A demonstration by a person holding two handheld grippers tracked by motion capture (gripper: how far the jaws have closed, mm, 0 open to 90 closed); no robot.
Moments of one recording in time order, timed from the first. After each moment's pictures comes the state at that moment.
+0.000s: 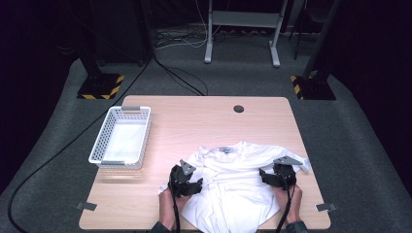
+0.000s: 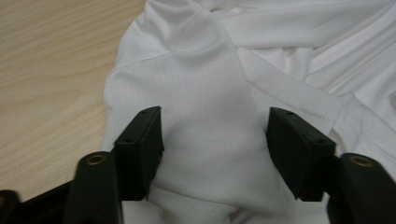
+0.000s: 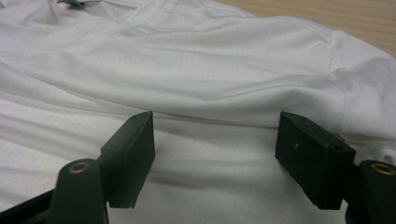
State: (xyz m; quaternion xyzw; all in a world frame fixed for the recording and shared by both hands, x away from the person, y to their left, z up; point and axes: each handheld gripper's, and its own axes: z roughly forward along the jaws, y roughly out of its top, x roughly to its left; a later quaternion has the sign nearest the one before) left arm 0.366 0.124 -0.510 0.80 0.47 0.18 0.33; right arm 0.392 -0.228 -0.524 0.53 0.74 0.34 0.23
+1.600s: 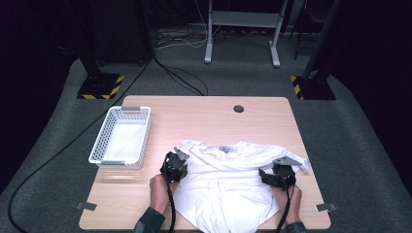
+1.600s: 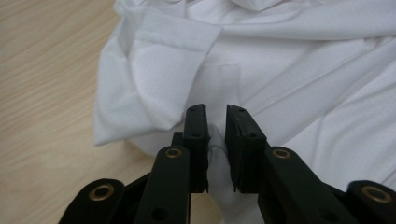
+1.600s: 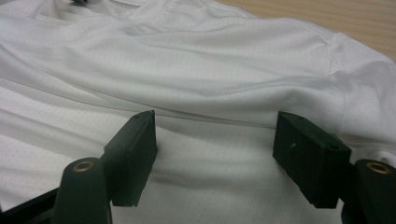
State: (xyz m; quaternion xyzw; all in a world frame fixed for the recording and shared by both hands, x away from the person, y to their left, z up) left arm 0.398 0.158 -0.496 0.81 0.46 0.22 0.27; right arm 0.392 -0.227 -0.525 0.52 0.75 0.34 0.24
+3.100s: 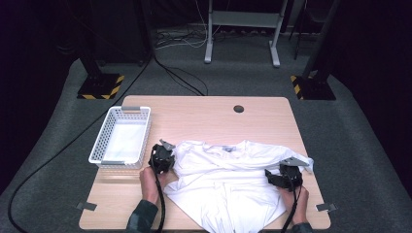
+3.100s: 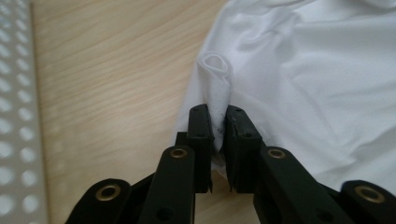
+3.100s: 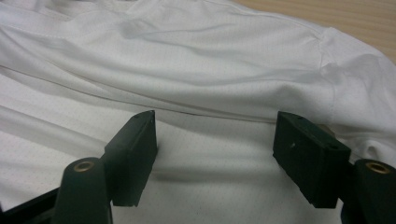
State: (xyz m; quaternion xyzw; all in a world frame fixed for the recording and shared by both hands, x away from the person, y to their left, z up) left arm 0.426 0.199 -0.497 0.78 0.51 0.24 0.26; right arm 0.389 -0.251 -0.524 0.53 0.74 0.34 0.24
